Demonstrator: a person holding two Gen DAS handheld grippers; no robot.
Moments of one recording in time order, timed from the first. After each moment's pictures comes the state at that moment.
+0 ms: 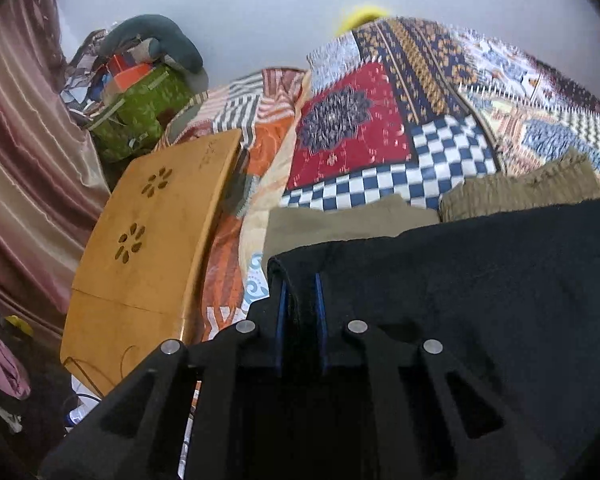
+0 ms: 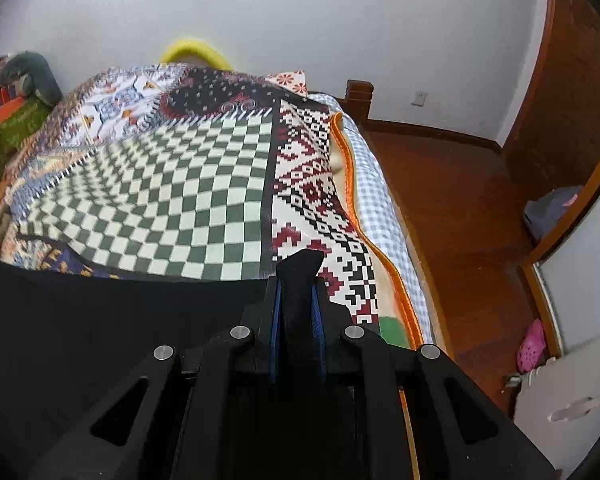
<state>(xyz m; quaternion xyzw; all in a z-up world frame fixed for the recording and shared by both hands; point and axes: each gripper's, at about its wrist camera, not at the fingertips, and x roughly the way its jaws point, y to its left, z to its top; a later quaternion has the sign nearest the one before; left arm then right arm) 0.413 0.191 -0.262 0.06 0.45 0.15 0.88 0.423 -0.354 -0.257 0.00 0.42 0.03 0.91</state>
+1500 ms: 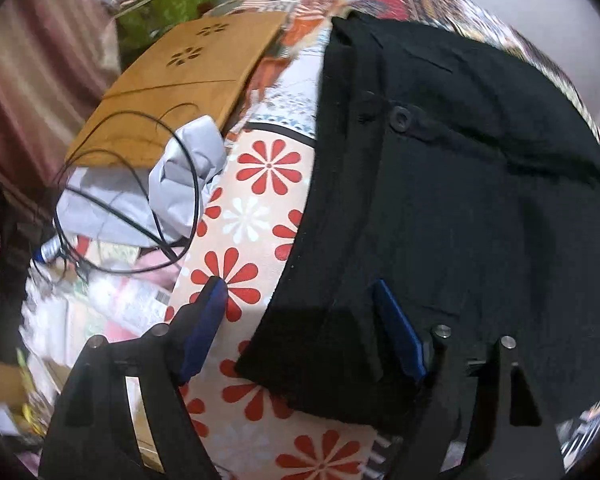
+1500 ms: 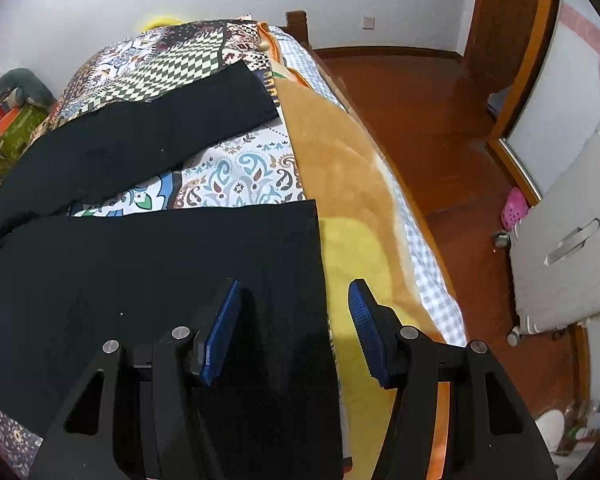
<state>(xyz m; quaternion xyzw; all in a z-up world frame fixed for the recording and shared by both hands) 0.146 0.202 -0.293 -0.07 0.53 0.15 0.83 0.177 -0.428 -0.271 0.08 0.50 -0.01 0.86</state>
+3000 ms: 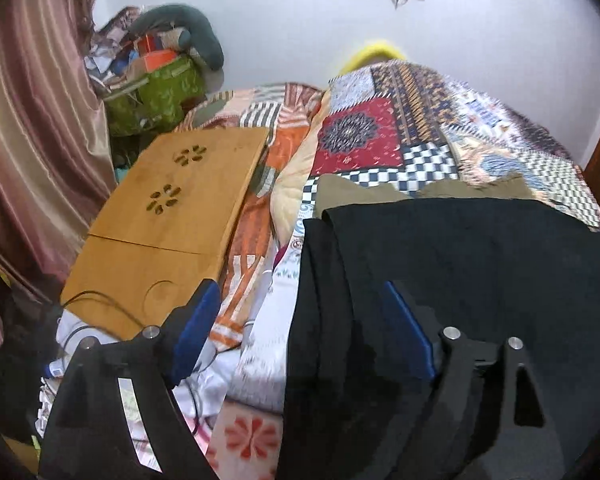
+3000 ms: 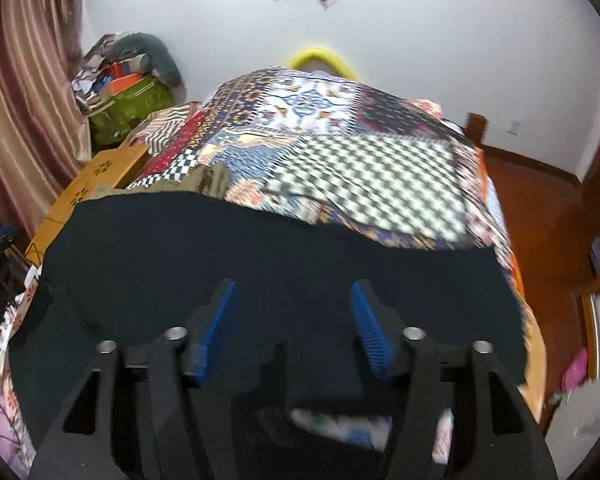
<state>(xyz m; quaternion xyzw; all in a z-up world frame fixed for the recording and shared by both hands) 0.301 0.222 -0.215 -0.03 0.43 0.14 0.89 0.316 -0.223 -0.202 -0.02 0.41 0.21 0.89</state>
